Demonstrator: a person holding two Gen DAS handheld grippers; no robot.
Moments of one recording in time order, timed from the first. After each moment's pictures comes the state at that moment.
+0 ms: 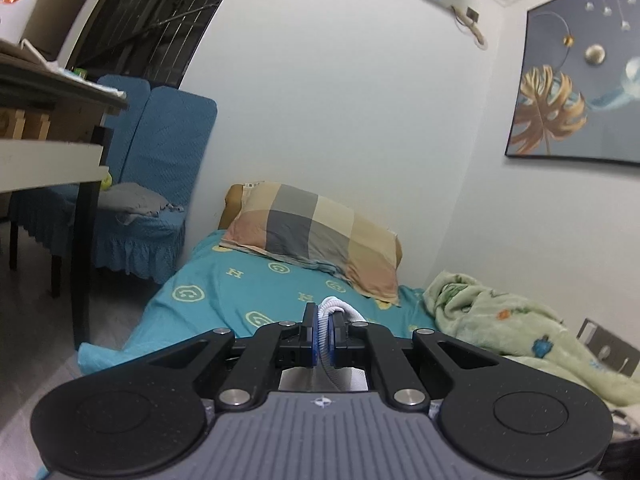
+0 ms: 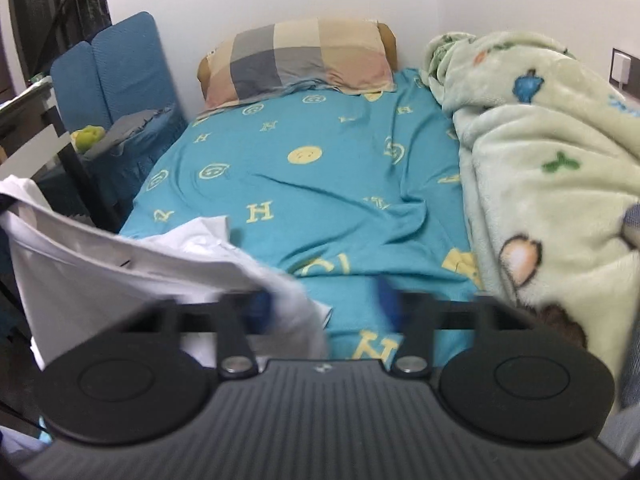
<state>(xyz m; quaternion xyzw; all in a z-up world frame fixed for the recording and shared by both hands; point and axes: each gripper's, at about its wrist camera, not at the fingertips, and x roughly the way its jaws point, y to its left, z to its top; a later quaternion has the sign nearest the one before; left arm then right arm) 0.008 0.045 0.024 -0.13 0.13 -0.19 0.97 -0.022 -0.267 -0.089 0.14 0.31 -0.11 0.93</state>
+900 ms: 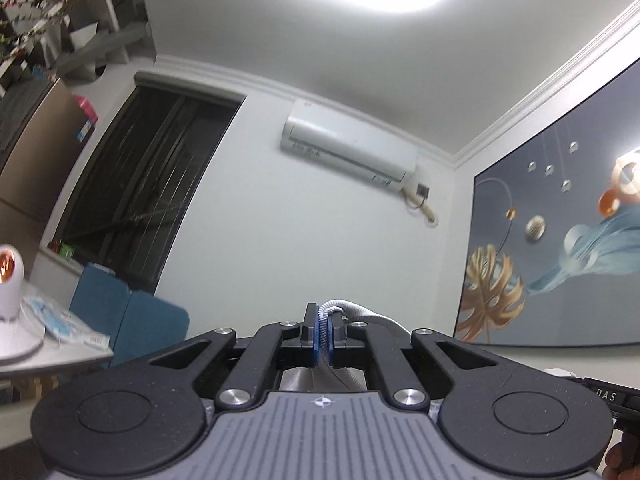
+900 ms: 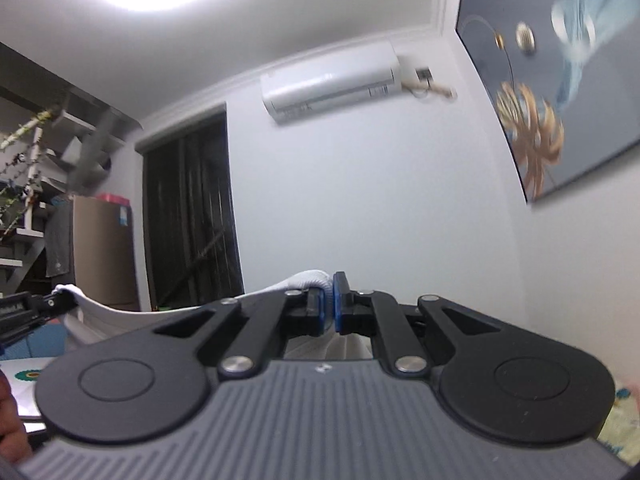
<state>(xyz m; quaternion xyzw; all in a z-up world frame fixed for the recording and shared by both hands) -0.207 0.094 0.392 -0.15 -0.12 -0.18 0.97 -0.191 -0.238 0.306 0.09 -0.11 0.01 0.99</state>
